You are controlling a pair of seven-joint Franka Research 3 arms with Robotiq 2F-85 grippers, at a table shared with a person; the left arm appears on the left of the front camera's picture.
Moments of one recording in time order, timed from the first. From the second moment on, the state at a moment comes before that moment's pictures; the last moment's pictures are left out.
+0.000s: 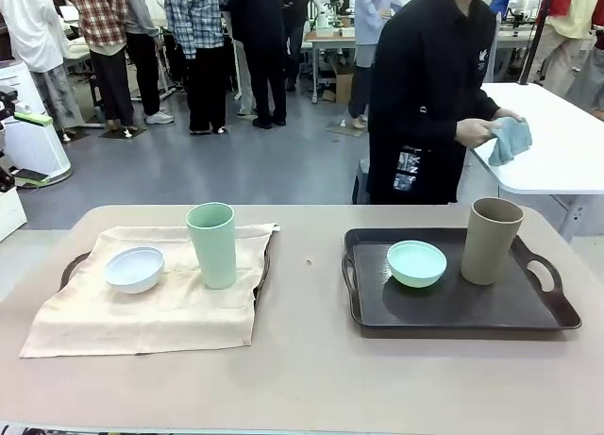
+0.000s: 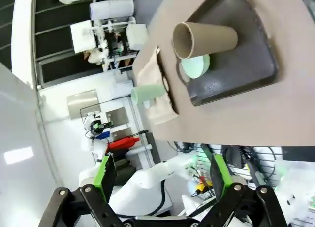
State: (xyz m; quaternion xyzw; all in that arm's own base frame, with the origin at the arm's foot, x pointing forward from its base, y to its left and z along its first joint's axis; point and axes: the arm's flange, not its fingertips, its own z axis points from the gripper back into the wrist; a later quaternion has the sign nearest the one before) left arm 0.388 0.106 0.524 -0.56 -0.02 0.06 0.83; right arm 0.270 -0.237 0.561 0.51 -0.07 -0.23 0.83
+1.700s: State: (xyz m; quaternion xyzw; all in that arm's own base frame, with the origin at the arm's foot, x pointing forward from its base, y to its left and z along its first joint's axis) left arm 0.388 0.170 0.511 -0.67 0.00 0.12 0.74; right arm 0.272 -0.228 0.538 0.63 0.02 -0.17 0.75
